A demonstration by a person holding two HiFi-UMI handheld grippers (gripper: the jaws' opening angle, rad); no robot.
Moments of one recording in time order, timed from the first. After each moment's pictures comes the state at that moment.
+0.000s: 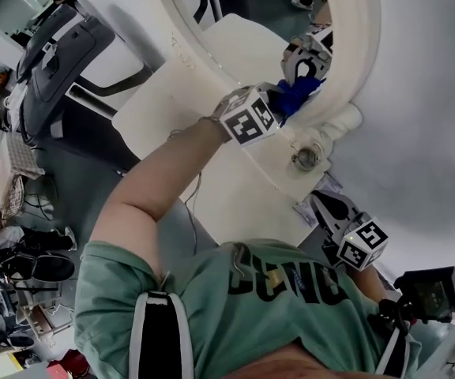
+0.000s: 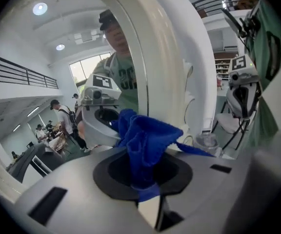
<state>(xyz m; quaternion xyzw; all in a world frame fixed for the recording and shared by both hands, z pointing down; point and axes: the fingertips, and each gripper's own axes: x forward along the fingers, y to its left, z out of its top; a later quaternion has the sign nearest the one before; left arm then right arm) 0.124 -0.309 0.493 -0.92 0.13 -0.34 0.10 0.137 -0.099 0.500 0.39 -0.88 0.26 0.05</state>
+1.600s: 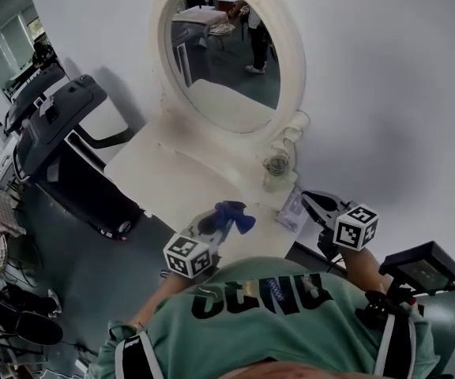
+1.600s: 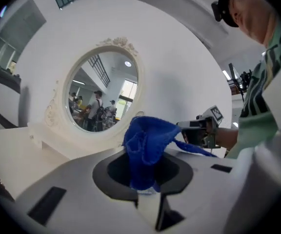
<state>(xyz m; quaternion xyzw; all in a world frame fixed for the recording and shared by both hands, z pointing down) -0.043 -0.050 0.488 -0.94 0.28 -0.03 -0.18 0.138 -0.036 0.432 0.45 -0.87 0.22 0.04</state>
